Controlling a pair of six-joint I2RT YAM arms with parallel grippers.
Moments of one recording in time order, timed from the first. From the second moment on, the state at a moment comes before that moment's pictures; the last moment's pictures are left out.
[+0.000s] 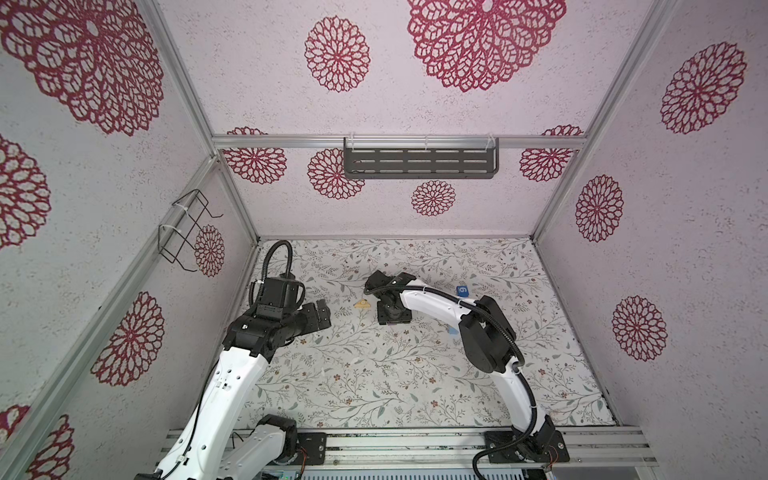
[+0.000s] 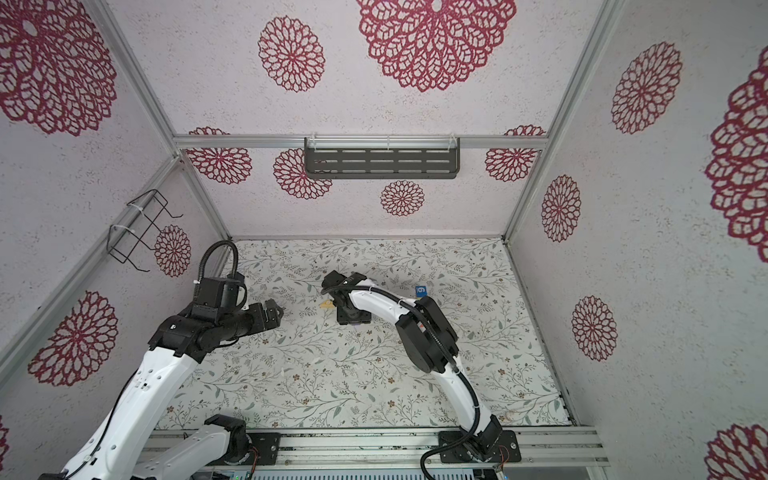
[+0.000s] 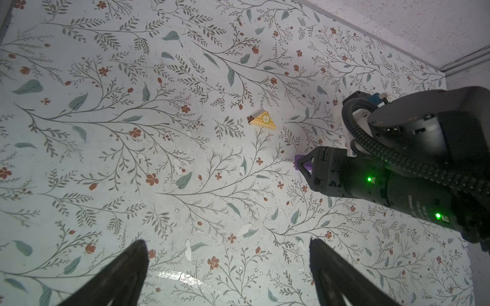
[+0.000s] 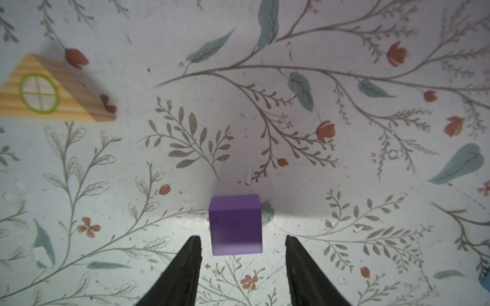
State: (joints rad) left arm -0.22 1.00 1.05 -0.93 0.01 -0.45; right arm 0.85 2.27 1.90 -0.98 0.18 0.75
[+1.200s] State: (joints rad) left arm -0.22 1.02 1.05 -0.94 0.02 -0.45; right arm 0.84 2.30 1.92 -0.99 0.18 0.72
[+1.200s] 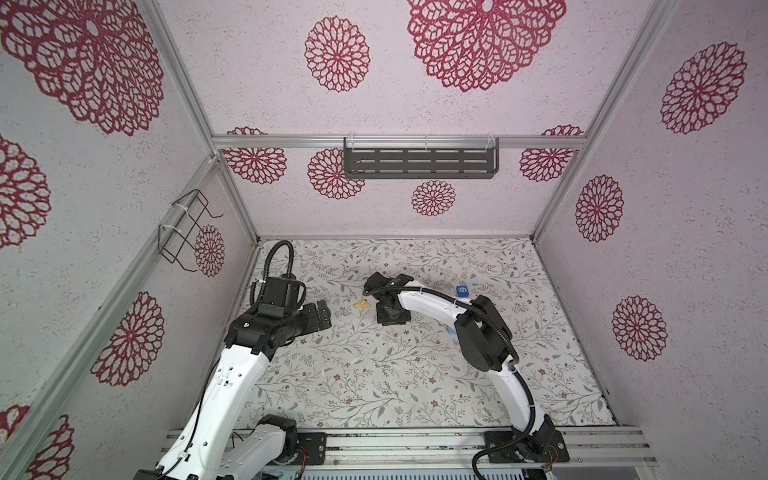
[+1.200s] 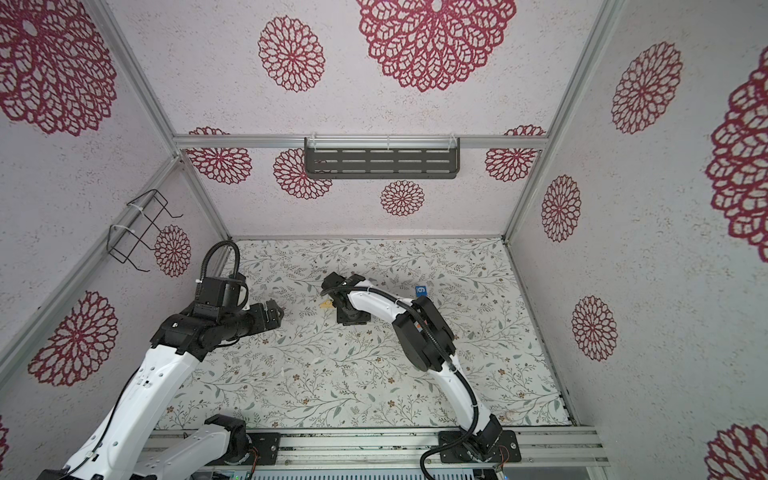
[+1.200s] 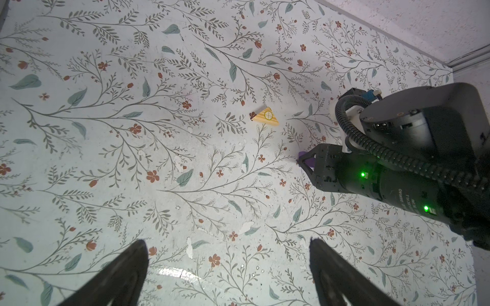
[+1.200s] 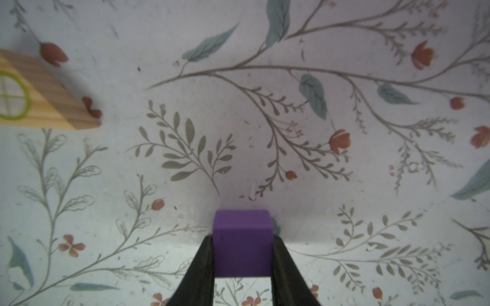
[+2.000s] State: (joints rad) left arm -0.31 1.13 1.09 -0.92 0.03 -0.45; right arm 0.83 2.21 2.28 -1.35 0.18 0.53
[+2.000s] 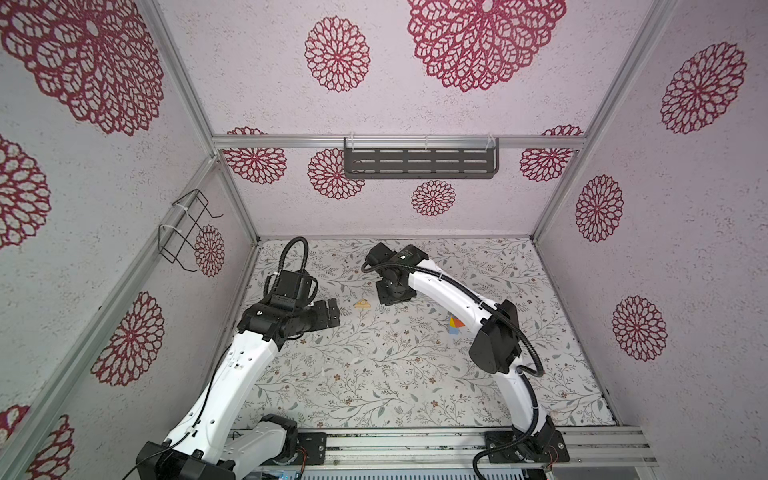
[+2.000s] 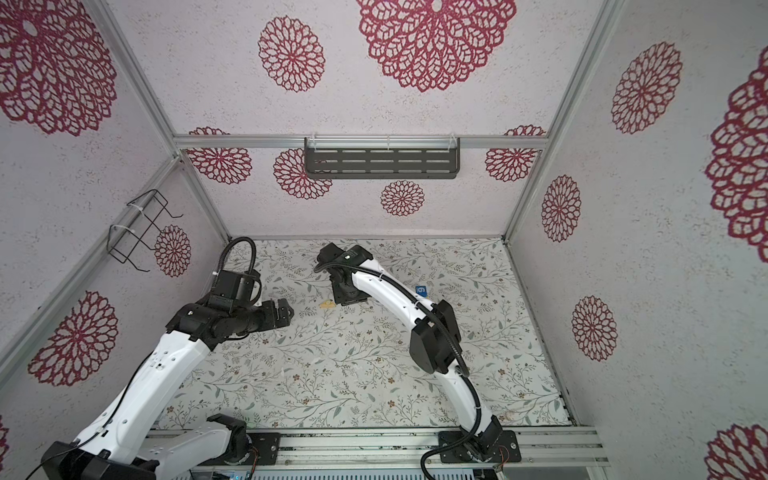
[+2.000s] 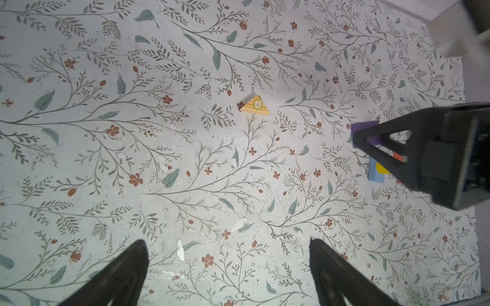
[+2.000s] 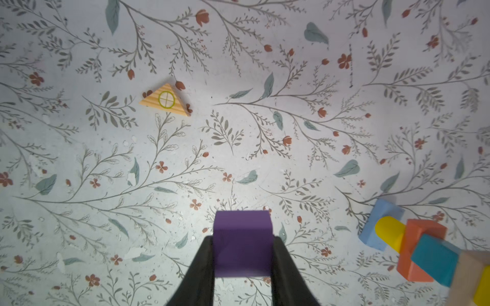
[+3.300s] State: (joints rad) left arm -0.50 1.62 1.42 -0.83 -0.03 -0.53; right arm 0.49 1.74 1.91 -1.41 0.16 0.31
